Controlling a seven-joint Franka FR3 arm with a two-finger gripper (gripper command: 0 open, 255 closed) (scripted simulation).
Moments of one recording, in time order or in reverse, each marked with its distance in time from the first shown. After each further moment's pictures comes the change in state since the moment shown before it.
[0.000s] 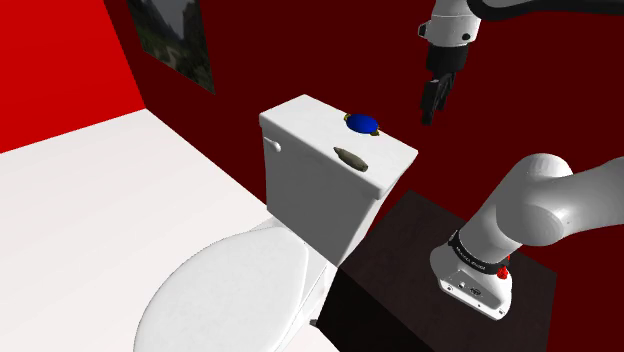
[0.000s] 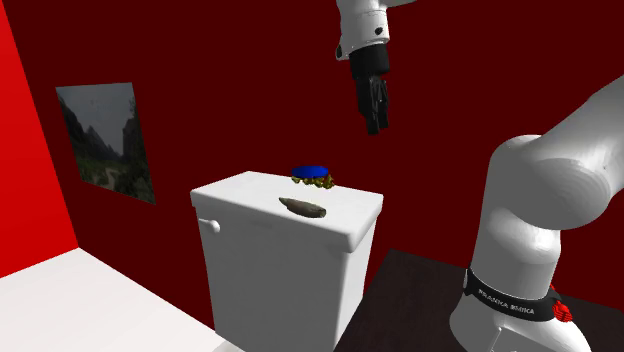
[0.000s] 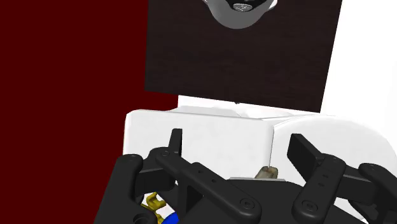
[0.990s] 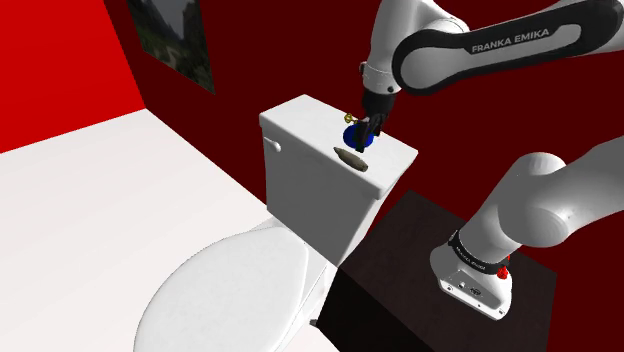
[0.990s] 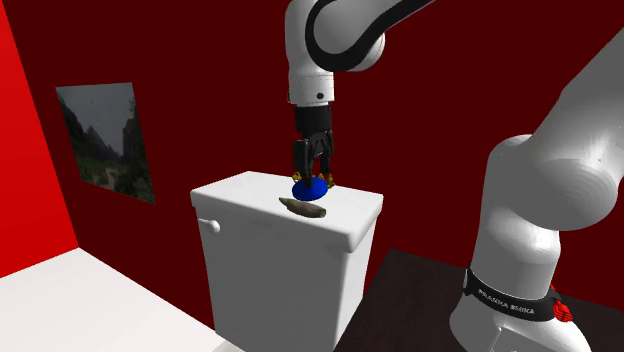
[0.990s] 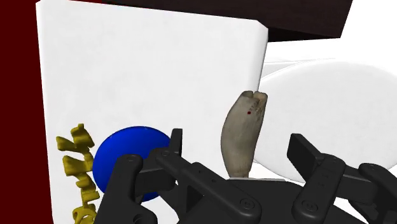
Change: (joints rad) arm 0.061 0.257 0.121 -0.125 0.055 0.554 0.145
